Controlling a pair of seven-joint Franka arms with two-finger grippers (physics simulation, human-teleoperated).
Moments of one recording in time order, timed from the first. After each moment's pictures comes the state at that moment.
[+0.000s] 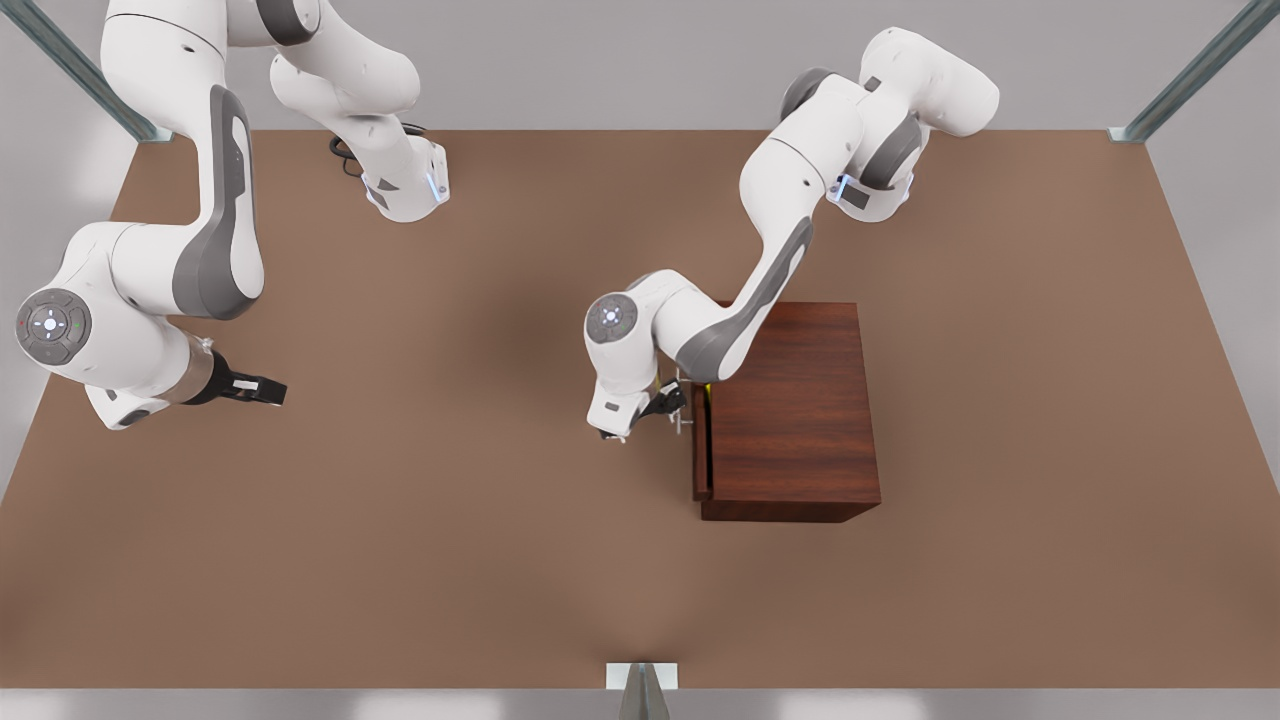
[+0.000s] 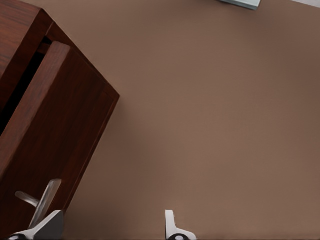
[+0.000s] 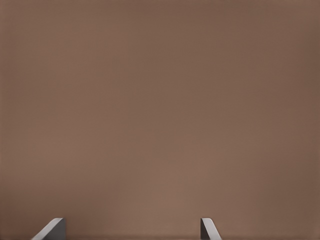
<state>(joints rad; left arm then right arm) -0.75 0.93 -0.02 -0.97 0.24 1.89 -1.21 -0.01 0.25 -0.03 -1.57 -0.04 1.67 0.11</state>
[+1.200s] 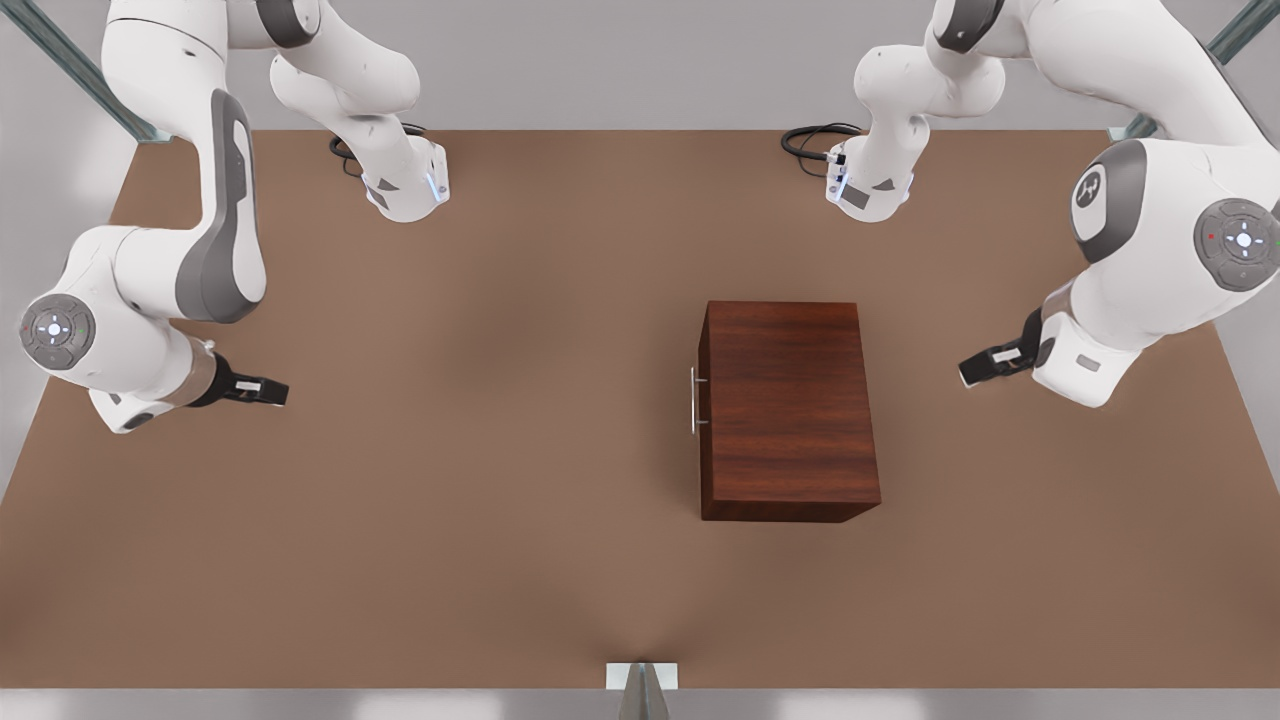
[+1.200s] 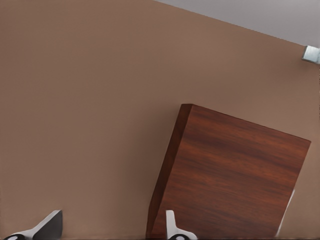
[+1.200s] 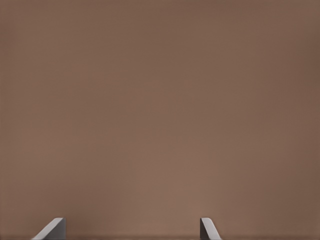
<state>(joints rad) -0.15 0.27 0.05 -1.22 -0.05 1.41 -0.36 -0.01 0.26 -0.02 -1.56 -0.04 1.67 0.09</state>
